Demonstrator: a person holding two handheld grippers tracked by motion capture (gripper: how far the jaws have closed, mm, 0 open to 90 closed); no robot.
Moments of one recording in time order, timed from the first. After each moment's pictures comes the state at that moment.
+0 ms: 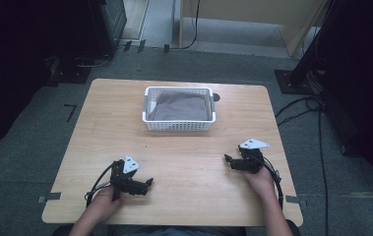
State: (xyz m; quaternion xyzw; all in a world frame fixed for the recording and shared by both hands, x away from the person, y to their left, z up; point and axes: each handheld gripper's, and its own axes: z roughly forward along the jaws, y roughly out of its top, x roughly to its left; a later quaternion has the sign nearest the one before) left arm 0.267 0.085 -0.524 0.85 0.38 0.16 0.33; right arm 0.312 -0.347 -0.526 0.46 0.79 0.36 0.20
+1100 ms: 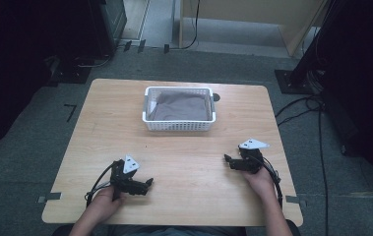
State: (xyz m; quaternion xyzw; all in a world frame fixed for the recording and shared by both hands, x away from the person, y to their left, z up) left arm 0.267 0.085 -0.524 0.85 0.38 0.16 0.33; right arm 0.311 -0.345 -0.526 0.47 0.78 0.36 0.20
